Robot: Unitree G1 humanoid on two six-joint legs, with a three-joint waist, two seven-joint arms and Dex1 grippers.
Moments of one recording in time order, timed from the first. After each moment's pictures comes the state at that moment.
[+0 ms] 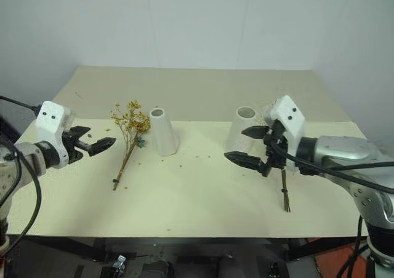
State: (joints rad) left arm -0.50 0.83 0.31 -0.38 -0.59 1.31 -0.32; right arm -0.53 -0.95 -0.13 -0.54 0.84 0.99 0.69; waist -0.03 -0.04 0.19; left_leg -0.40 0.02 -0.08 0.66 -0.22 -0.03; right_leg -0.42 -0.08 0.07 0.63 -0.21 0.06
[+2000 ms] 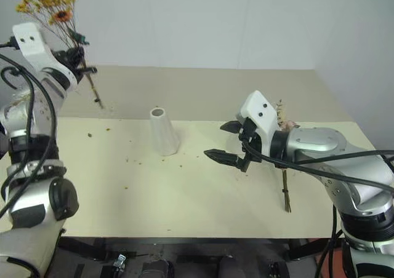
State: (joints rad) left arm -1.20 0.55 0.46 0.64 -0.38 0.37 -0.33; right arm -0.62 -0.84 -0.02 -0.57 0.73 1.00 0.64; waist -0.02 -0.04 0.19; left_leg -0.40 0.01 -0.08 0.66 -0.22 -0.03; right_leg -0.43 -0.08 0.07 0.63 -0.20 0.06
